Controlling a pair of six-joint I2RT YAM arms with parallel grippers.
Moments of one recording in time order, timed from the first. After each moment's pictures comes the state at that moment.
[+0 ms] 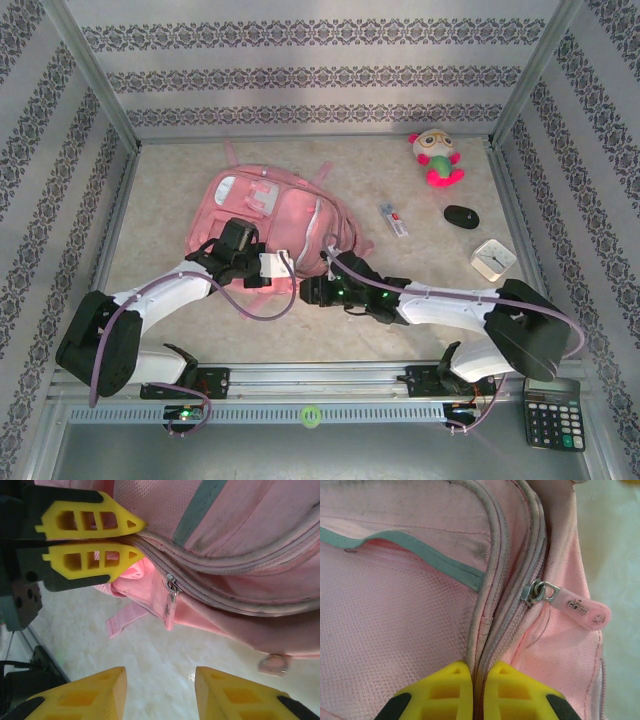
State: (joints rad) left arm -0.46 1.33 0.68 -0.23 0.31 1.01; right arm 0.97 1.41 0.61 0.15 -0.13 0.89
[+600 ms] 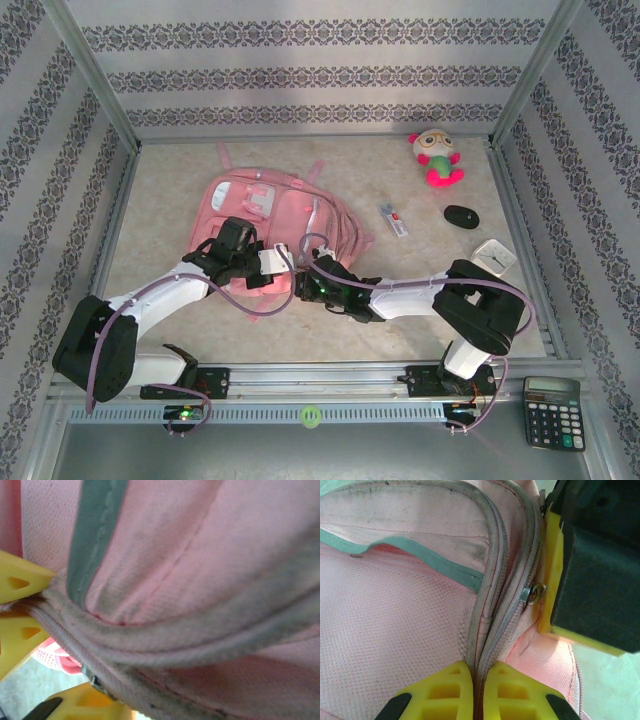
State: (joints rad) left arm -0.46 1.30 0.68 -0.23 0.37 0.88; right arm 0.99 1.65 0.69 0.29 0.05 1.01
